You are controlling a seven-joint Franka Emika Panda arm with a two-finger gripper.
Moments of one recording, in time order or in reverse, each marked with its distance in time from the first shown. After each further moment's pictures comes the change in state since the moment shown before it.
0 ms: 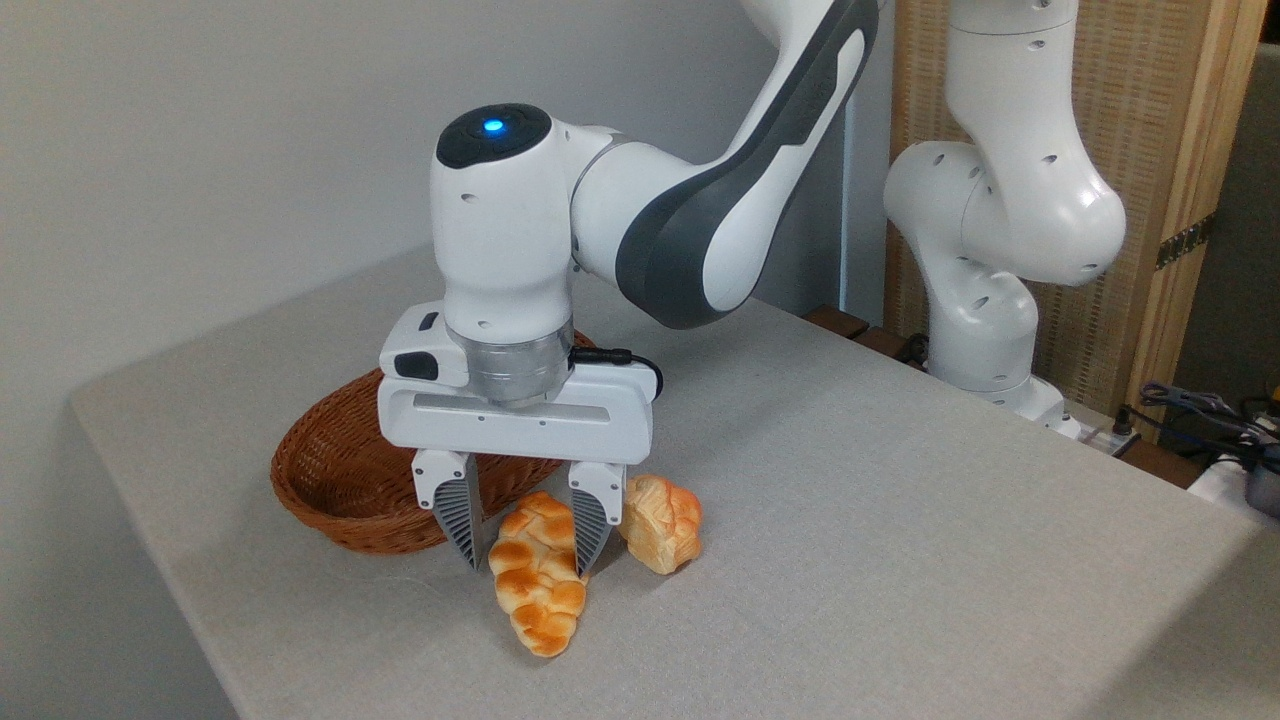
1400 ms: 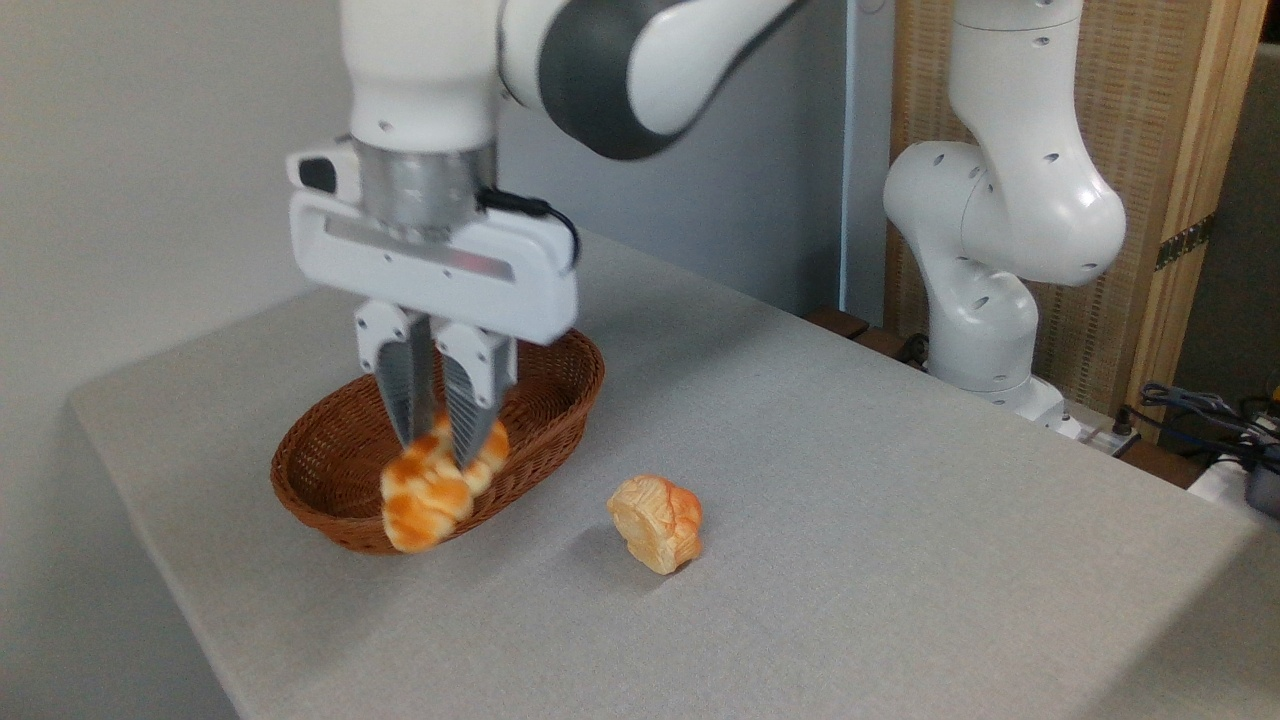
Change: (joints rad) arm -0.002 -0.034 -0.066 0.271 0.059 -0.209 0.192
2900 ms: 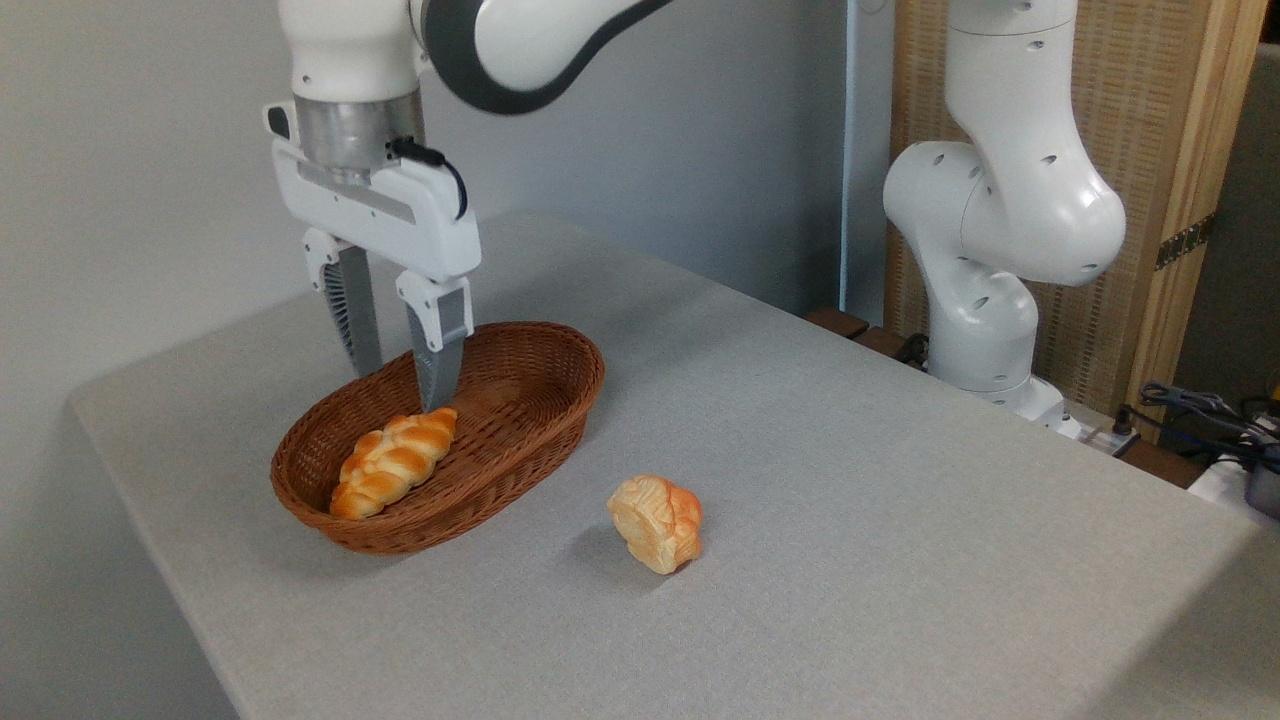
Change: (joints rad) arm 0.002 0.035 -0.184 0.069 0.079 -0.087 0.085
